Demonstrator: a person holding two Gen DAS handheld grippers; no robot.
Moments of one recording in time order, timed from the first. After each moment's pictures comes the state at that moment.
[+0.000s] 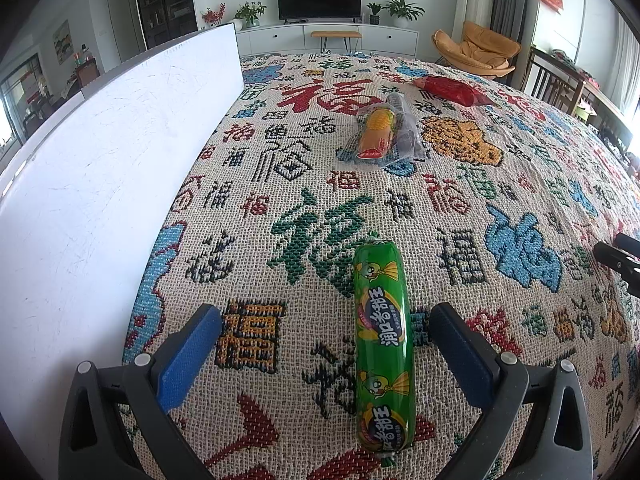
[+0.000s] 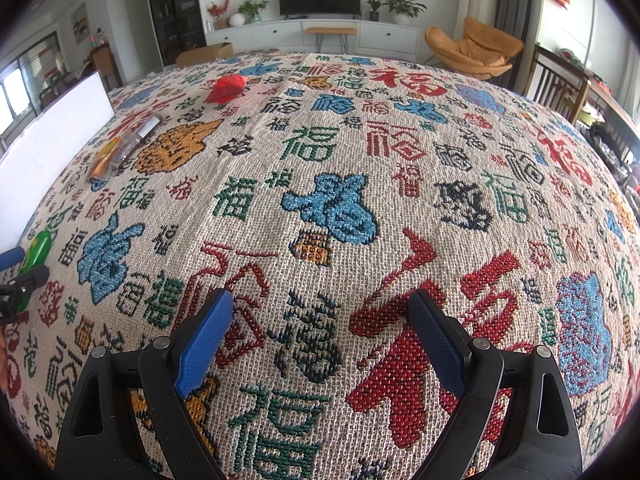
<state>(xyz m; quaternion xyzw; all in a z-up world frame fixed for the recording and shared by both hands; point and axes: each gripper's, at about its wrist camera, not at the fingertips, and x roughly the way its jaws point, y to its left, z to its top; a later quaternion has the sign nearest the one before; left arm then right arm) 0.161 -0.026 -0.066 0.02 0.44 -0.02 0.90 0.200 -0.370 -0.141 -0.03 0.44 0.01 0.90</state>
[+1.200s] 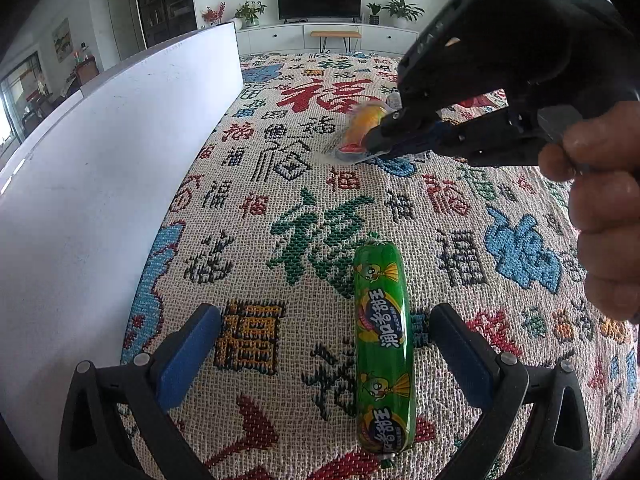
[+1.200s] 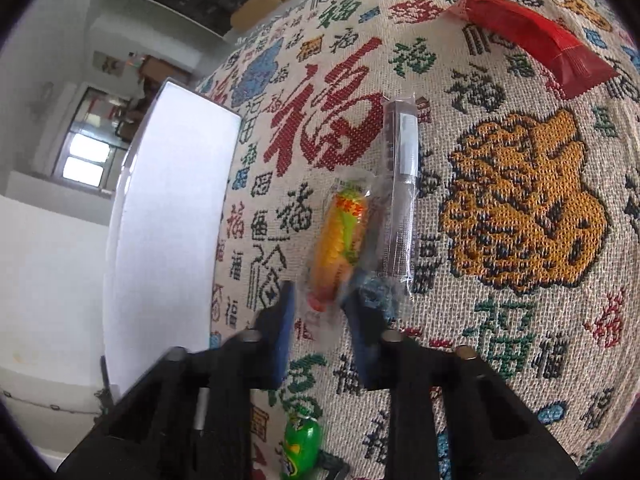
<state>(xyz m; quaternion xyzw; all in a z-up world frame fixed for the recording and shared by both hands) 0.162 -0.026 -0.067 0.01 0.44 -0.02 0.90 0.351 -0.186 -0.156 0.22 0.58 0.19 0.76</state>
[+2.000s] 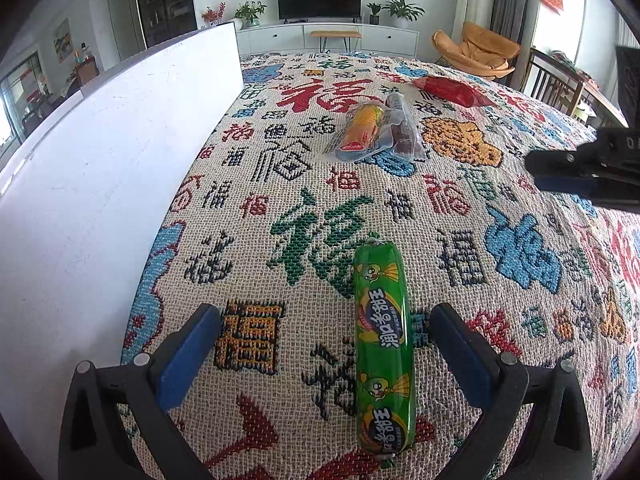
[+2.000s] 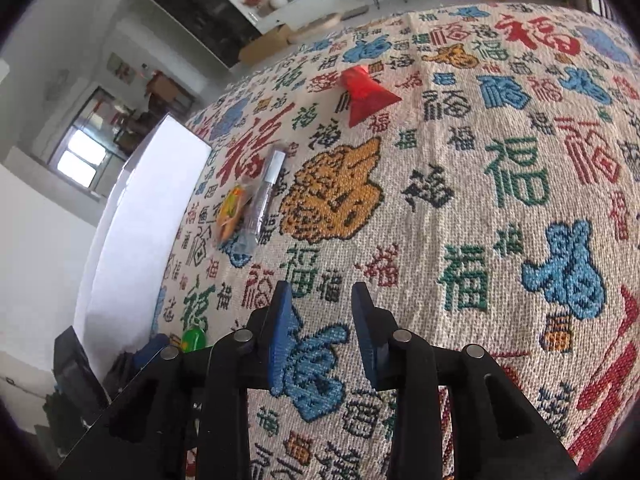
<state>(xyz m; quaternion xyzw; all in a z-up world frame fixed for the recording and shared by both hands) 0.162 -0.026 -0.067 0.01 0.44 -0.02 0.90 0.282 -0.299 -0.124 0.16 0.50 0.18 0.83</state>
